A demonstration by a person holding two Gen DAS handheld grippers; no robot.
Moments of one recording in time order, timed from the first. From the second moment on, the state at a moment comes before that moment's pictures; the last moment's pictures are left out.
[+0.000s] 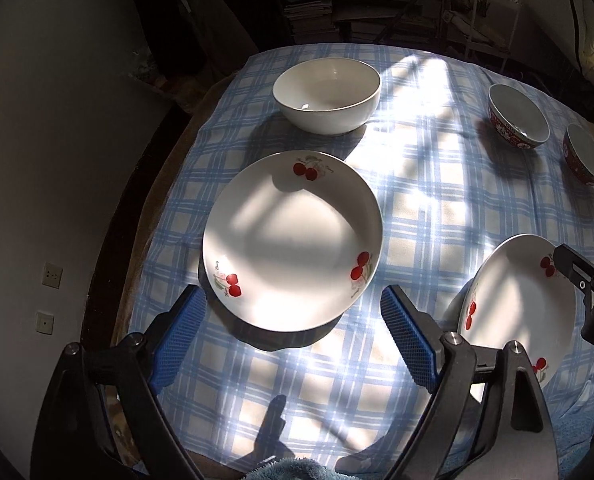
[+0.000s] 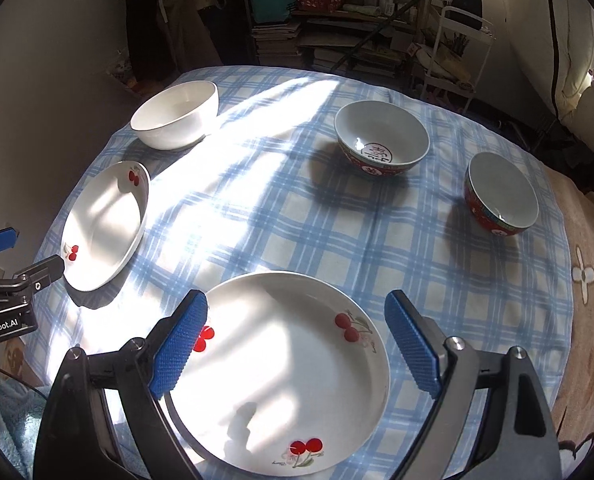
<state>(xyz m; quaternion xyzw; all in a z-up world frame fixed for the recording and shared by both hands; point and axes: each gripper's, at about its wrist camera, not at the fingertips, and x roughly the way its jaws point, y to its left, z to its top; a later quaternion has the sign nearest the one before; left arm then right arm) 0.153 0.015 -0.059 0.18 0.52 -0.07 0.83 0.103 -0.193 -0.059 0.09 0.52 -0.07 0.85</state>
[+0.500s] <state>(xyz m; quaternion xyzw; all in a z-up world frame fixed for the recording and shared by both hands) 0.191 0.078 -0.059 0.13 0.51 0.03 0.85 0.171 -0.141 -0.043 0.07 0.49 -0.04 0.87</state>
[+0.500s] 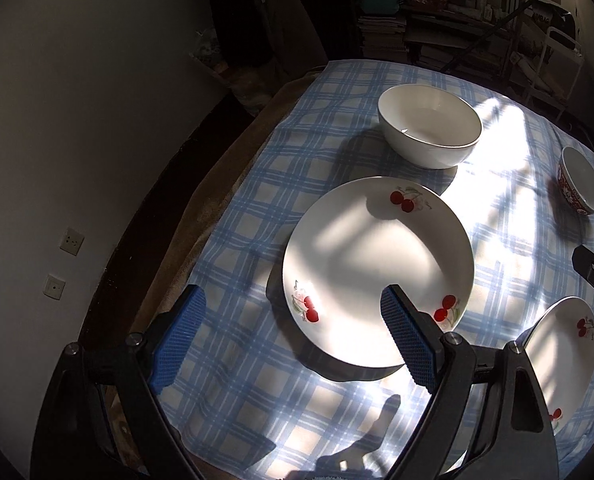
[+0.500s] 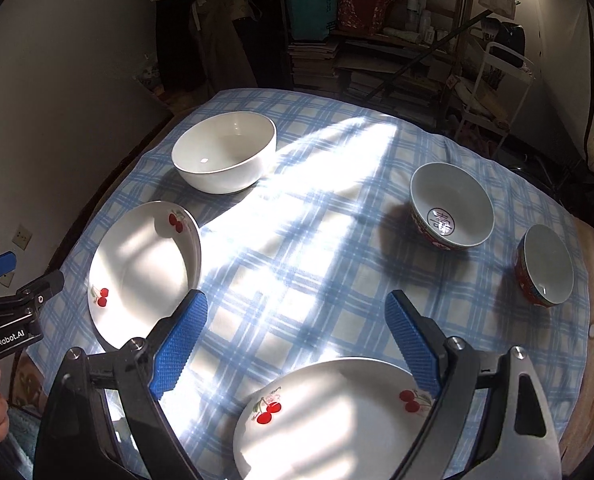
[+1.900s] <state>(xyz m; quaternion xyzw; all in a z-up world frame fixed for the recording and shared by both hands) 0.251 0.124 -0.172 0.04 0.62 0.07 0.78 0.233 -0.078 -0.141 0.05 0.55 -0.02 0.83</state>
